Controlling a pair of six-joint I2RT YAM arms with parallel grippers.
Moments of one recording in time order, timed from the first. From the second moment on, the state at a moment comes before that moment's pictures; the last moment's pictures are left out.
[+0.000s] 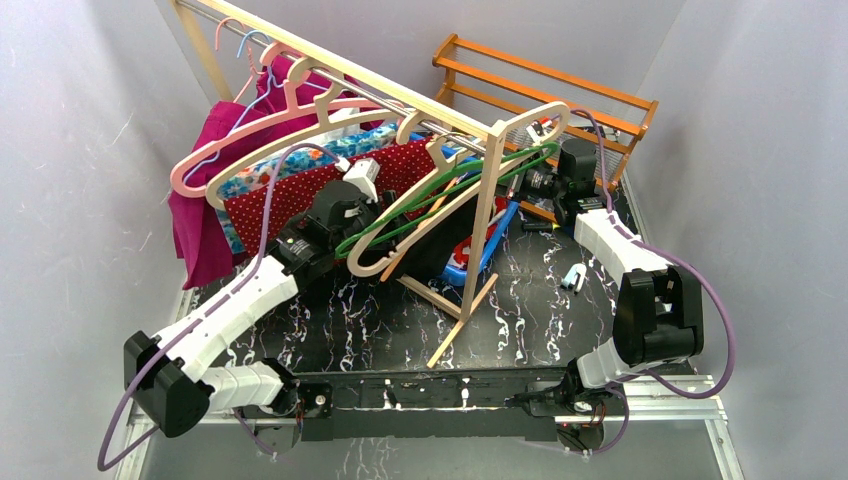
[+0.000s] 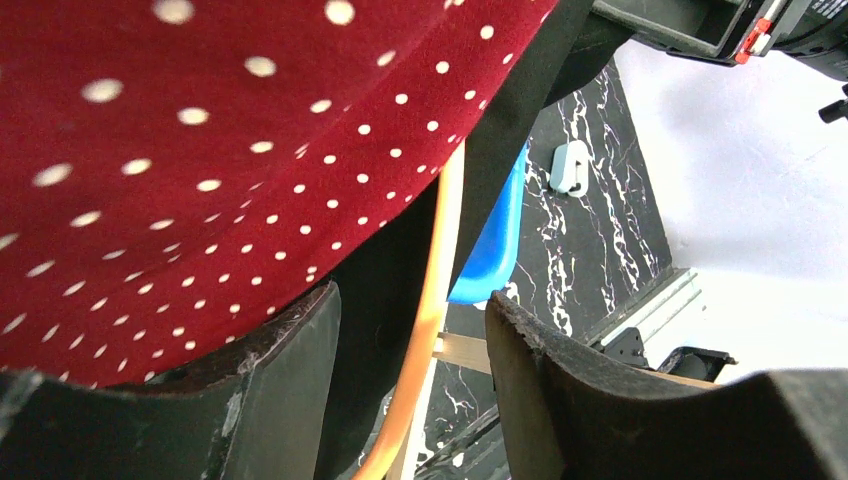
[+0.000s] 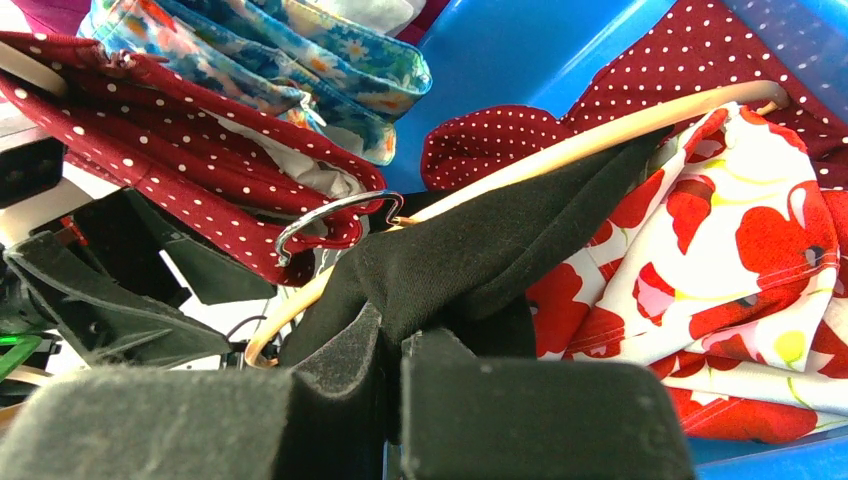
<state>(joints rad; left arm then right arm) -0.68 1.18 1.07 -0.39 0.05 -0.62 0.17 1.50 1.04 0.20 -0.89 0.70</state>
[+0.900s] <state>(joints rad) -0.68 1.34 1.16 -0.36 0.12 -0.57 0.17 1.49 1.04 0.16 -0.90 0.68</state>
